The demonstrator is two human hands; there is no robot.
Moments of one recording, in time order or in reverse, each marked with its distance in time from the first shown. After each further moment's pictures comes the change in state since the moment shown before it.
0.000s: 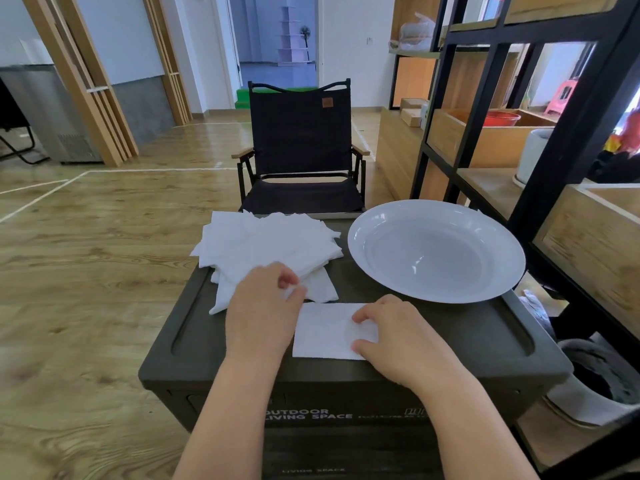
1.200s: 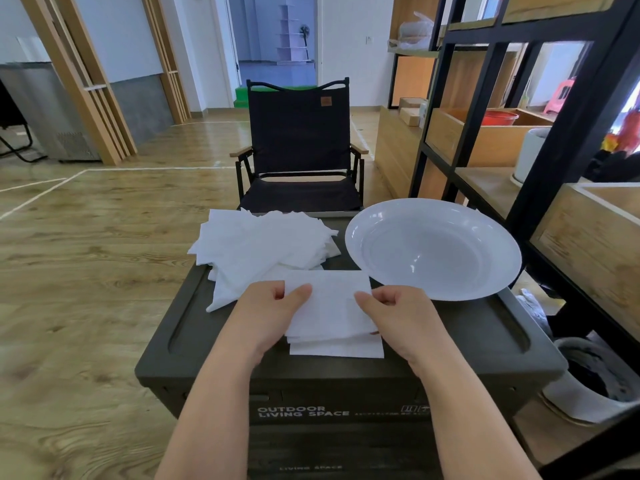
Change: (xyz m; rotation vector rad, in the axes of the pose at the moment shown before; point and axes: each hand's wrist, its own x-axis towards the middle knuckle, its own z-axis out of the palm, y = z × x) left_hand 0.001 -0.001 -0.008 -0.425 -0.429 -0.329; right_hand 0.010 0.005 -0.002 0.596 0.137 0.246
